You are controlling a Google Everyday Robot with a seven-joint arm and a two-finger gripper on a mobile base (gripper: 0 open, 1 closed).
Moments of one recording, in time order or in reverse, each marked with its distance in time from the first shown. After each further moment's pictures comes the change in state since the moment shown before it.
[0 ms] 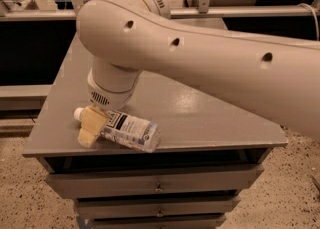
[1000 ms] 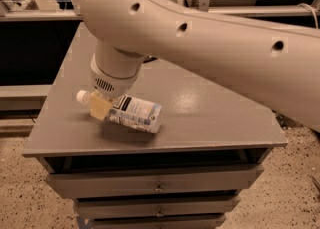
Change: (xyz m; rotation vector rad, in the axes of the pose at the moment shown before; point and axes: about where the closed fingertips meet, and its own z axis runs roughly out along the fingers) arm -0.011 -0.022 -0.019 0.046 -0.033 -0.070
